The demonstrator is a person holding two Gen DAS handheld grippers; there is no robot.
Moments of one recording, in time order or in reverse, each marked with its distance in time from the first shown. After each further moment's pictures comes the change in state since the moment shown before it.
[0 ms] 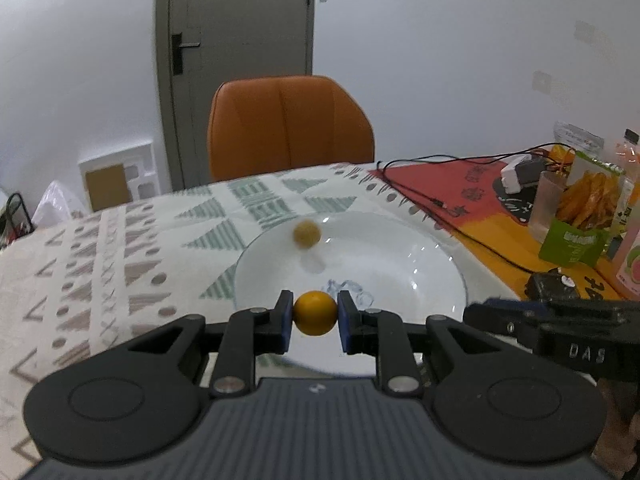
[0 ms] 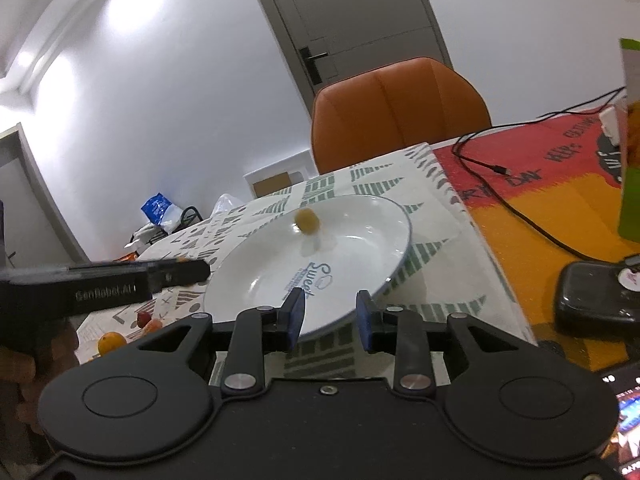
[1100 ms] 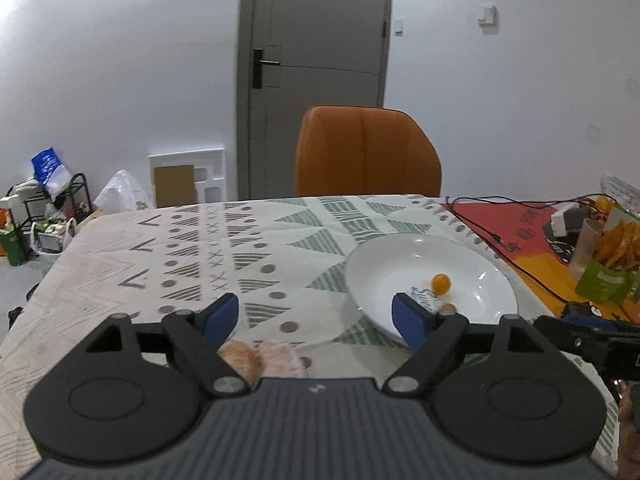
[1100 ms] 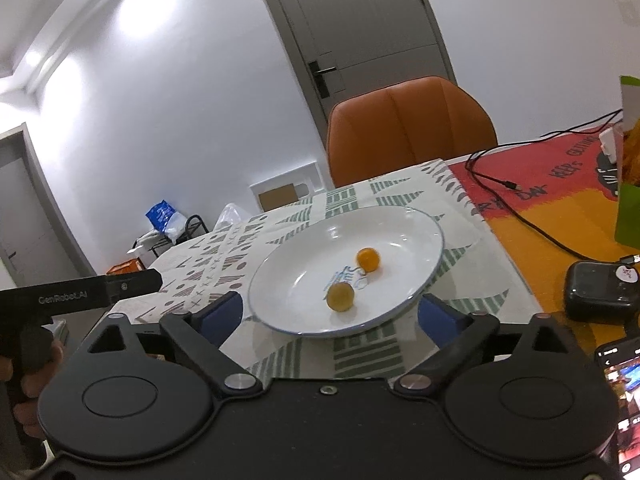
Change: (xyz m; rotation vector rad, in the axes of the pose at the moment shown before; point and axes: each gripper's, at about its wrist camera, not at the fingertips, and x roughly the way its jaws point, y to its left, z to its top) left arm -0.072 0.059 -0.024 -0.148 -0.077 0.167; right arm -0.025 0.045 -0.005 -0.033 -0.042 -0.005
